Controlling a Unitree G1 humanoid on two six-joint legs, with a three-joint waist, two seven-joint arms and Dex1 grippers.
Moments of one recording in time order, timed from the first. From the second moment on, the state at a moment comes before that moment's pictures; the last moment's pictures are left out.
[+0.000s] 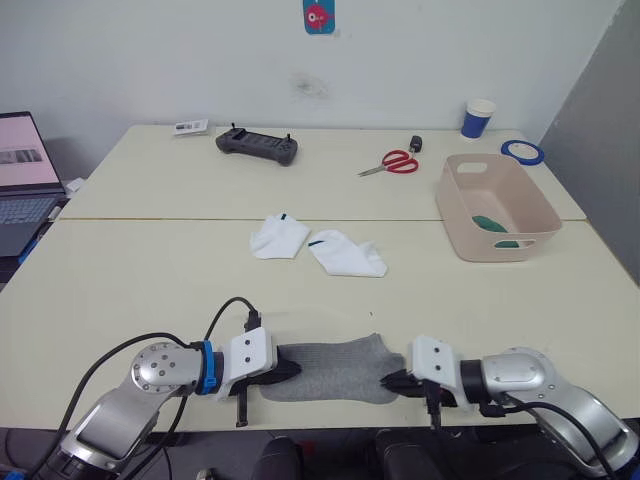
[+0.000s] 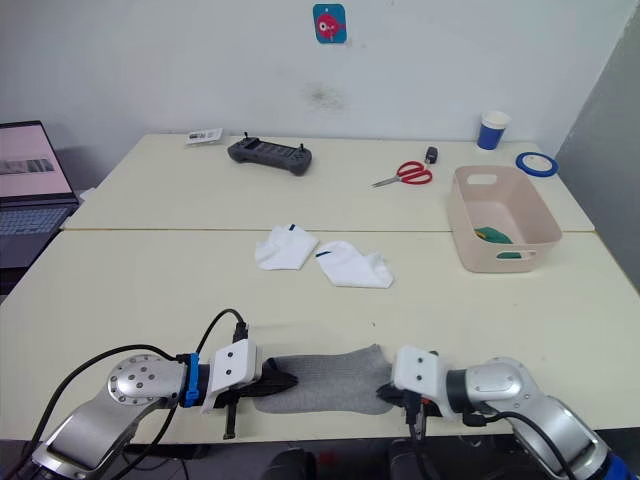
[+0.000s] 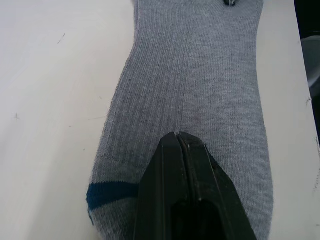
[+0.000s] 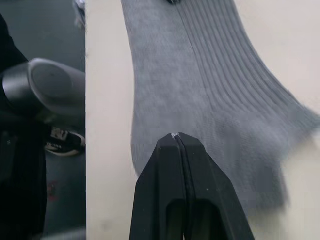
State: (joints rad) left arm 0.05 0.83 -0.17 -0.32 -0.23 0.21 -1.04; right arm -0.04 -0.77 0.32 -0.59 0.25 0.55 0.89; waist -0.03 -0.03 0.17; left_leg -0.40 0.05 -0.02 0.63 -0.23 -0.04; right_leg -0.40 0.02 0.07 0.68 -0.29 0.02
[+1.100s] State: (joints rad) left arm -0.01 0.79 -0.16 -0.36 -0.26 0.30 -1.00; right arm 0.09 -0.57 0.21 -0.59 0.29 0.61 0.61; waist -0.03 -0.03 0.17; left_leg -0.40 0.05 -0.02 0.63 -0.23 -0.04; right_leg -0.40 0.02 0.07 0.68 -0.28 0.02
